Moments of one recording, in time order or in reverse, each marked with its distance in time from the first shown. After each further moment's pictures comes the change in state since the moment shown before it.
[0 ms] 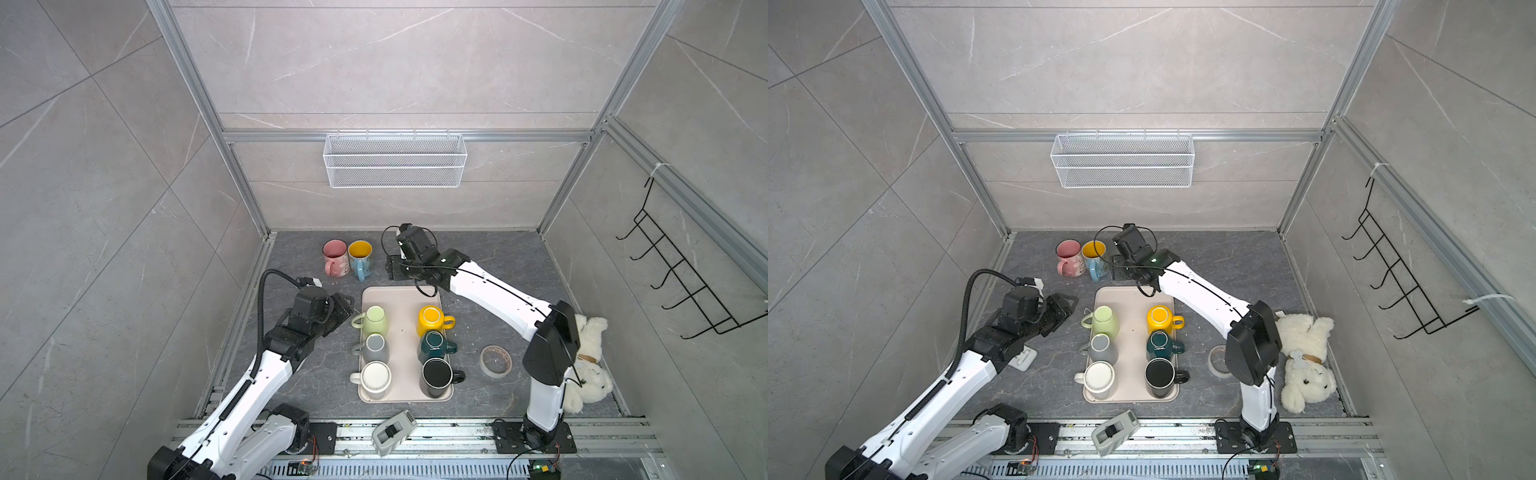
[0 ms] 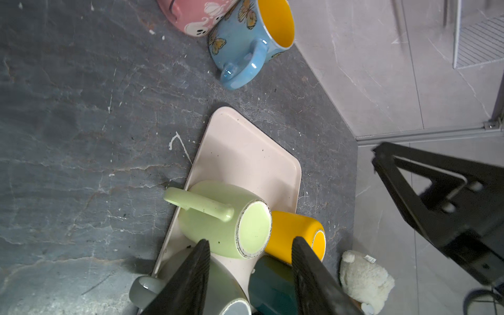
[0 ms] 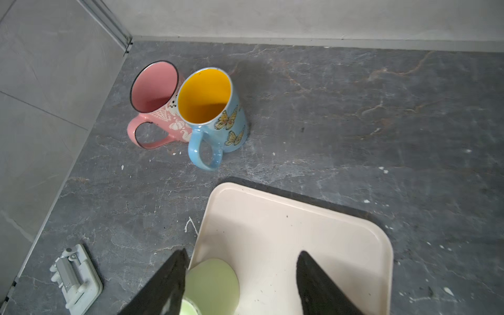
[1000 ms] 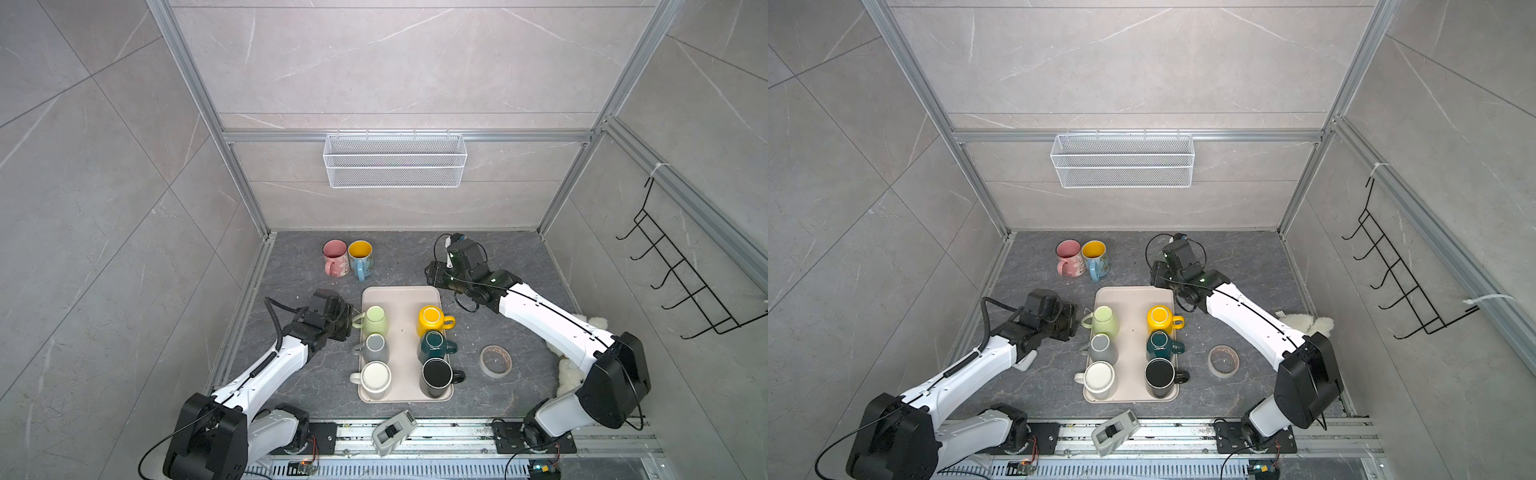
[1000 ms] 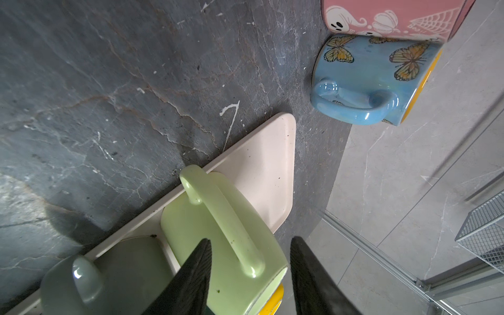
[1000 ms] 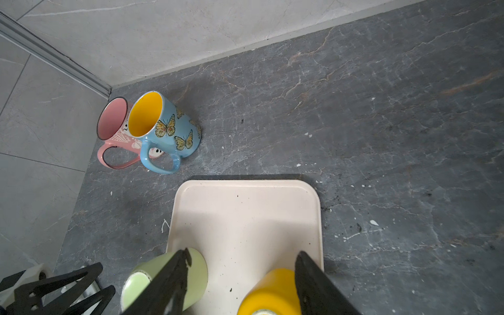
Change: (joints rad) left arm -0.003 0.194 -0.091 0.150 -0.037 -0.666; right arm -0.154 -0.323 -0.439 0.164 -0.055 0.108
